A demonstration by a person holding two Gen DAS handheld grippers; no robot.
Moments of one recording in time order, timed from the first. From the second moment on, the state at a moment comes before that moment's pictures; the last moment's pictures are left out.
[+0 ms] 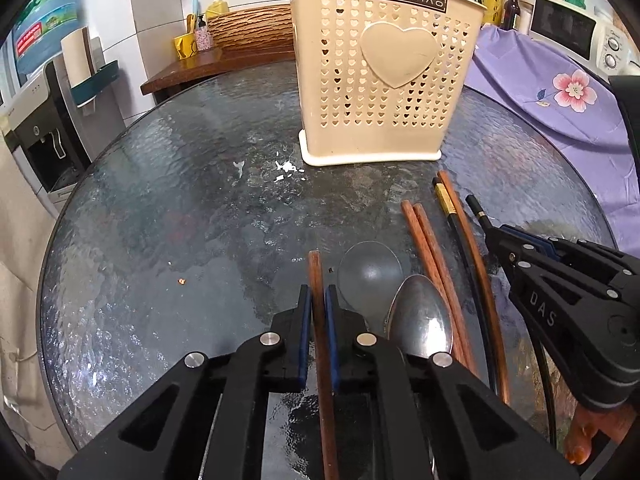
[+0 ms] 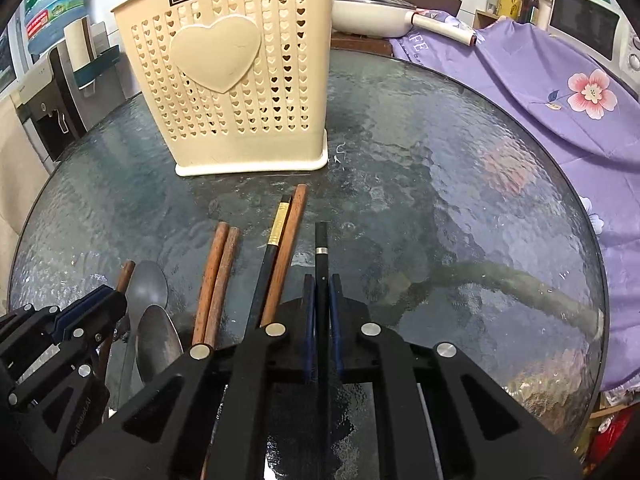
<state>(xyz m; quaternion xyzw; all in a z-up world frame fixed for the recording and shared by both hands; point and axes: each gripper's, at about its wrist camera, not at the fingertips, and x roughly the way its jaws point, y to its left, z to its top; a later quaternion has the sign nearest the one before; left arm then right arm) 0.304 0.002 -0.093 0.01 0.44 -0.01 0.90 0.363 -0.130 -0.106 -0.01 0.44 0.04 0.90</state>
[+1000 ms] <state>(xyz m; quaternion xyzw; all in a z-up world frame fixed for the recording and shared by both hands) 0.254 0.031 0.059 -0.05 0.25 -0.08 0.96 0.299 -0.191 0.037 0.09 0.27 0.23 0.93</state>
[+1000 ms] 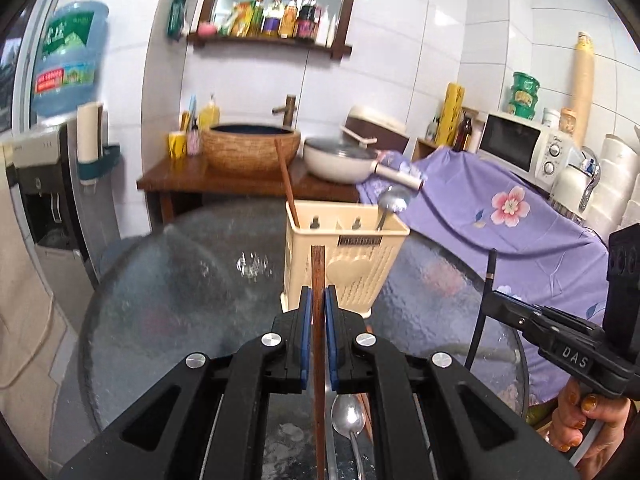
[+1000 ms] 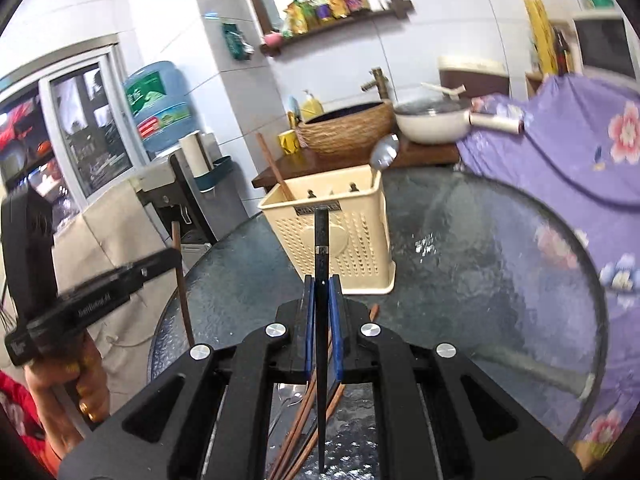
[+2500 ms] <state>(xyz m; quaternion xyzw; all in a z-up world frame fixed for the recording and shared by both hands) 0.394 0.013 0.181 -0.05 0.18 -0.05 0.98 0.449 -0.149 0.183 0.08 0.16 0.15 0.97</state>
